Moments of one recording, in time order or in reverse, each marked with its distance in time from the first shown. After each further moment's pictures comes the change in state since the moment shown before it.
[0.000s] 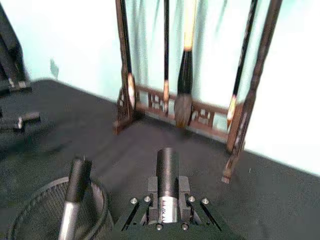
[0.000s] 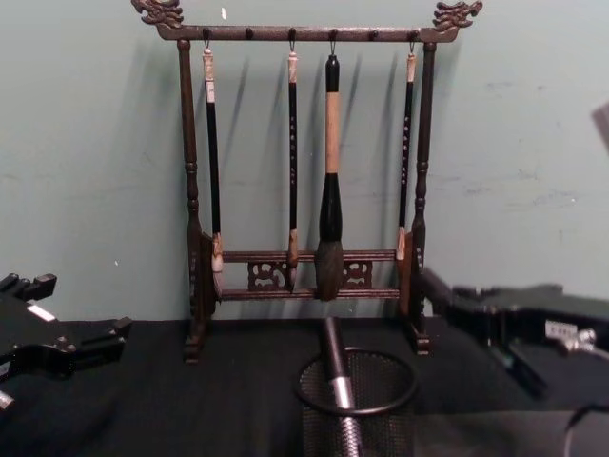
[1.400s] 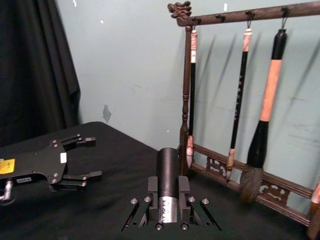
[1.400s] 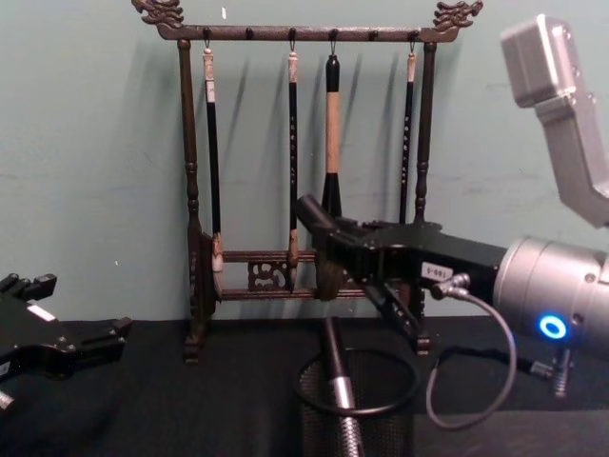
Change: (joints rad) left arm 0.000 0.000 0.000 0.000 0.000 0.000 0.000; right arm 0.114 -0.086 -0.125 0.087 0.064 -0.185 0.057
